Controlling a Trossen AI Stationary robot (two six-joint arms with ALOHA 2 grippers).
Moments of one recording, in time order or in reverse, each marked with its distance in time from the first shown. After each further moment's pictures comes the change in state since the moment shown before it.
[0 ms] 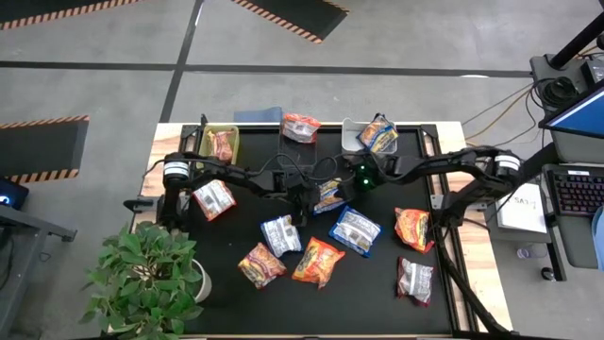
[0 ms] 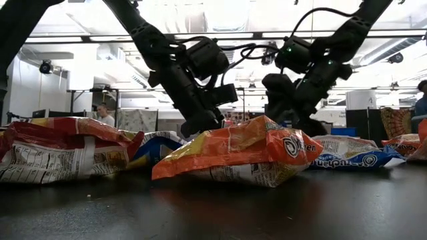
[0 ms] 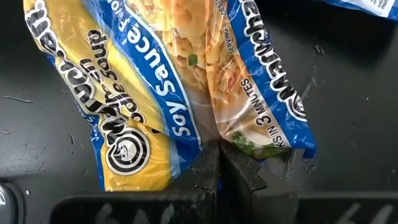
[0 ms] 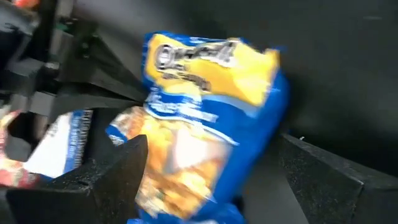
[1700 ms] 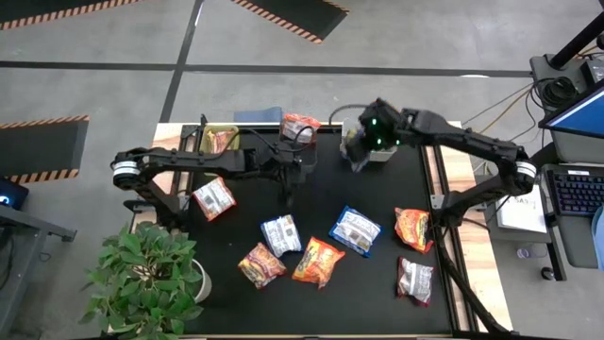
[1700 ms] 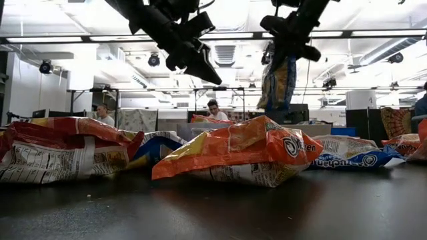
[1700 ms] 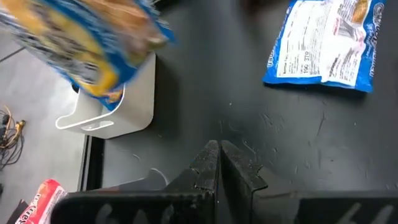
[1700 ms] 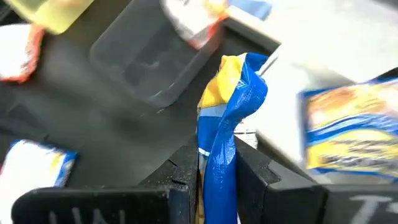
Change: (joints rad) left arm 0.056 -0.410 -0.005 -0.148 -0.062 0.259; right arm -0.106 -0.145 0.672 -0.876 0.363 -0.284
